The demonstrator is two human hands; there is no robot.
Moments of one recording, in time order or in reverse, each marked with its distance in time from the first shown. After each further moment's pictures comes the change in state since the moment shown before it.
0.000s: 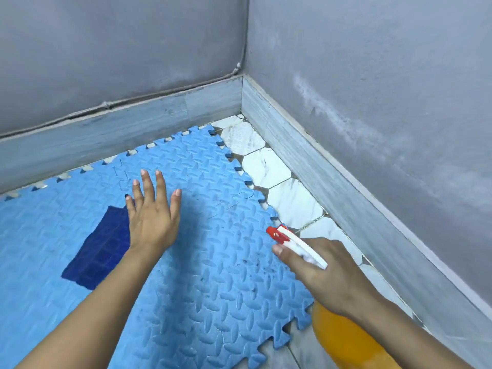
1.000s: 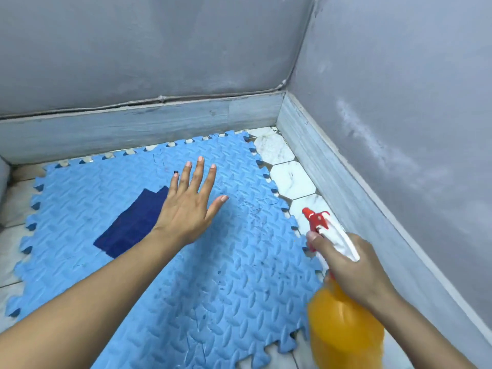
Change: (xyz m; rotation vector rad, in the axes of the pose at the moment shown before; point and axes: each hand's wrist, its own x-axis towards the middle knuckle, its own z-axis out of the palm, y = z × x) left_hand -0.016 -0.001 -0.029 0.180 -0.042 0.291; right_hand 0.012 -0.009 -0.004 0.177 0.105 0.015
